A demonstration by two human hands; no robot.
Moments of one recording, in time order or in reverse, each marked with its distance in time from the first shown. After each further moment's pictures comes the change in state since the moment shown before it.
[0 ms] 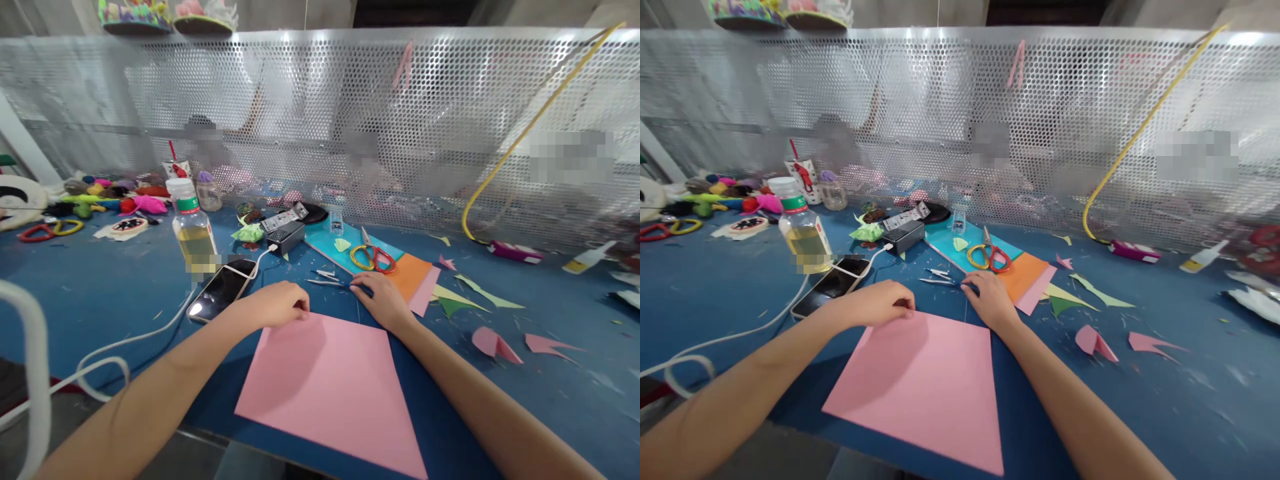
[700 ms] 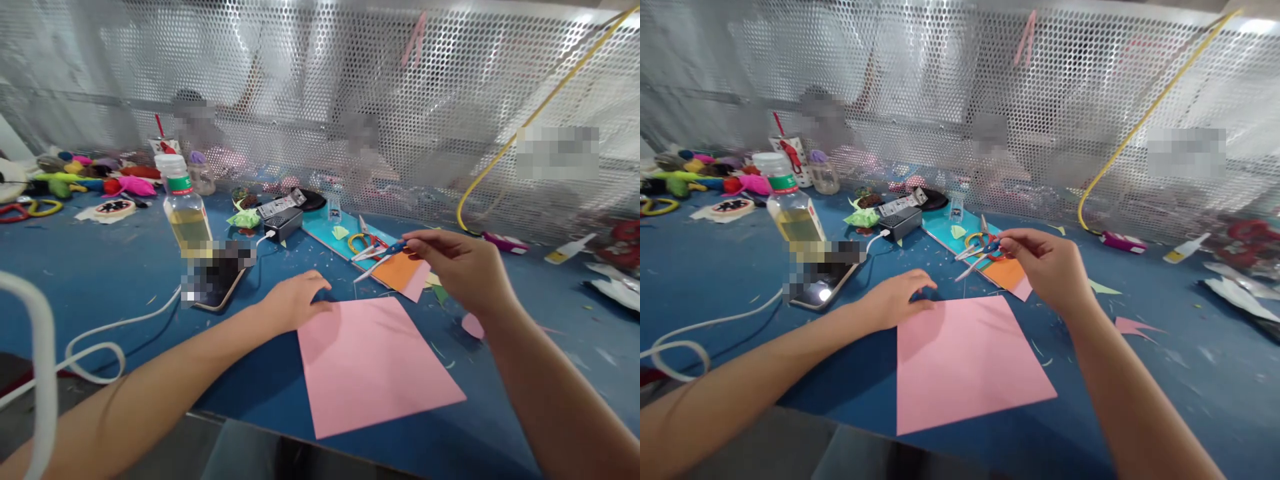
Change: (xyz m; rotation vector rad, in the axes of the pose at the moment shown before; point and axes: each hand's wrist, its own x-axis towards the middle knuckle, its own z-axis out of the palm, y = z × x) left_hand 0.009 0.019 0.032 -0.086 0.221 0.072; right_hand 0.001 -0.045 -0.106 0.342 0.273 0.268
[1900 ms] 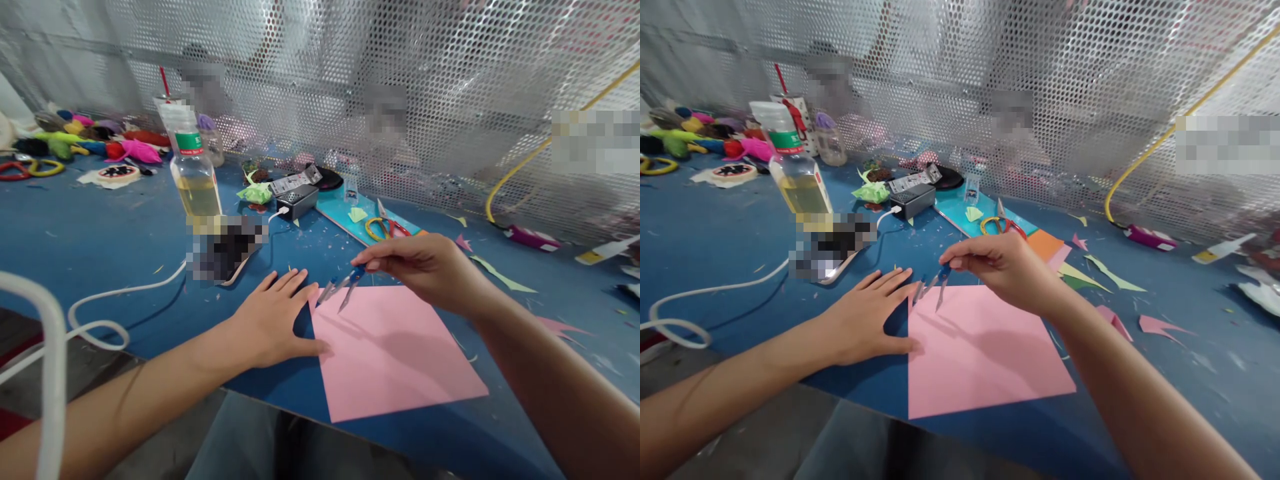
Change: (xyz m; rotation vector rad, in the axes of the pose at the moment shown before) left_hand -0.070 -0.009 0.018 0.139 -0.075 -0.118; right_hand -0.013 -0.041 0.047 0.040 -0.624 -0.276
